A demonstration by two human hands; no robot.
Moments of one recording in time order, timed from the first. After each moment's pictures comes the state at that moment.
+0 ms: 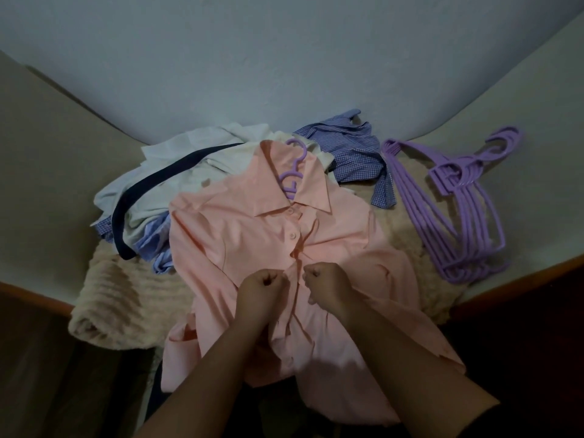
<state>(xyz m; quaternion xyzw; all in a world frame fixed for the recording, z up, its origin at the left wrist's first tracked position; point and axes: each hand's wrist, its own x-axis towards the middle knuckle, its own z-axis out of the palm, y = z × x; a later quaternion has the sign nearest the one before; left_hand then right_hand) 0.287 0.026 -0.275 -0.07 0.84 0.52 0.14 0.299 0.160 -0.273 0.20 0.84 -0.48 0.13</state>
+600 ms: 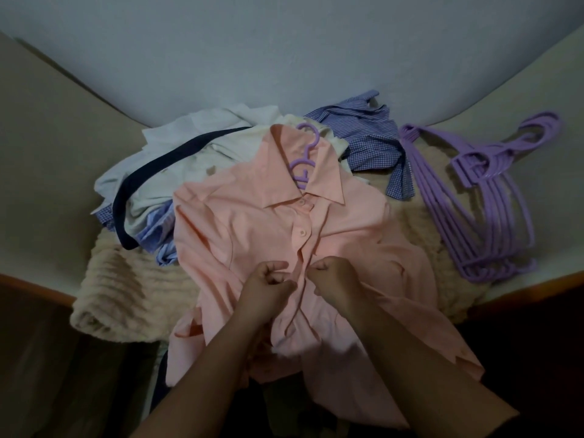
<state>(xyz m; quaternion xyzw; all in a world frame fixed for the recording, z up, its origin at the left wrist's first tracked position) 0.279 0.016 -0.273 -0.13 0.74 0.61 0.24 0.292 0.151 -0.275 0.24 0.83 -0.49 0.11</state>
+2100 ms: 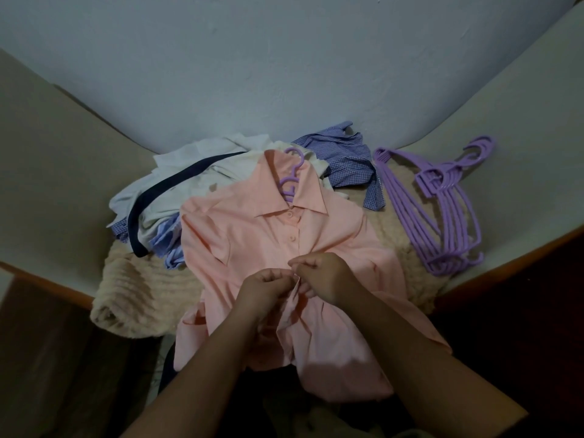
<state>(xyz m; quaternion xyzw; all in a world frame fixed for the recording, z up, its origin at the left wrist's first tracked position) 0.315 0.019 -0.229 -0.12 0.66 0.69 0.26 0.326 0.153 -0.216 0.15 0.79 -0.58 0.11</state>
